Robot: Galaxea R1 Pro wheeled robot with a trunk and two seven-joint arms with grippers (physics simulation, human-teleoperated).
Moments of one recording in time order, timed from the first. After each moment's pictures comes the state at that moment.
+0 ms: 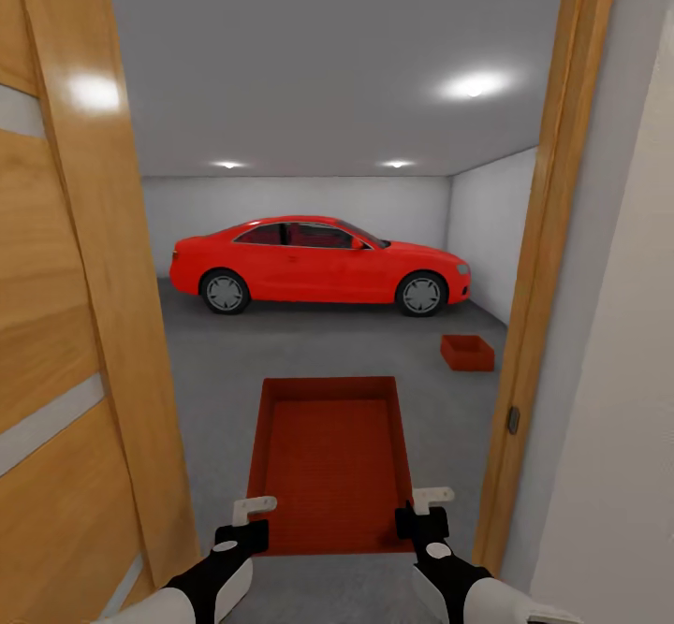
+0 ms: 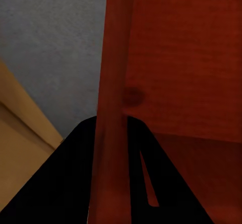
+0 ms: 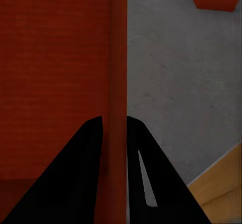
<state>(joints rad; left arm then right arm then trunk) -0.60 -0.09 -0.35 -0.18 0.42 -0.06 0.25 -0.66 0.15 -0.15 -0.04 0.27 -0.30 -0.23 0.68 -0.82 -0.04</state>
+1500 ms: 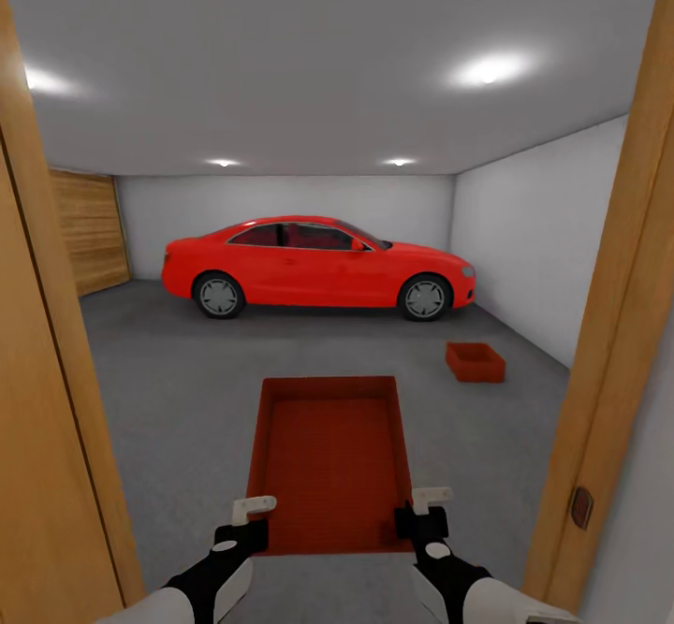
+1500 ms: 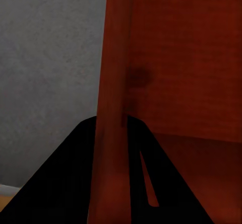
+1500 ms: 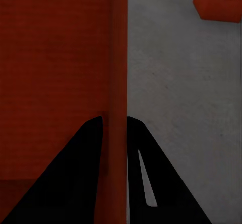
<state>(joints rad) -0.61 -0.09 -0.36 -0.18 0.43 -0.07 0.24 -0.66 0.15 -0.12 -0.04 0.25 -0.30 -0.24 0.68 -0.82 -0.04</state>
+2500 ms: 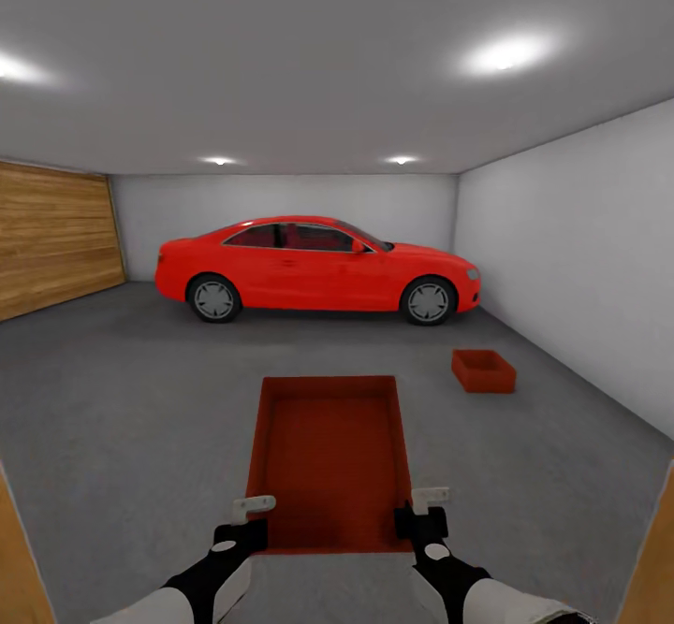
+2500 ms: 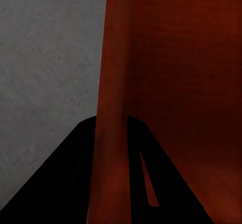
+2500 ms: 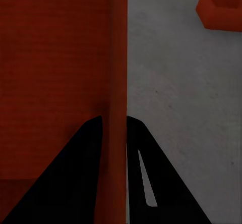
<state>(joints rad) -0.61 -0.09 -0.36 -0.18 0.42 -0.07 0.24 -0.66 0.14 0.27 -0.04 -0.14 -0.31 -0.25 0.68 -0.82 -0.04</state>
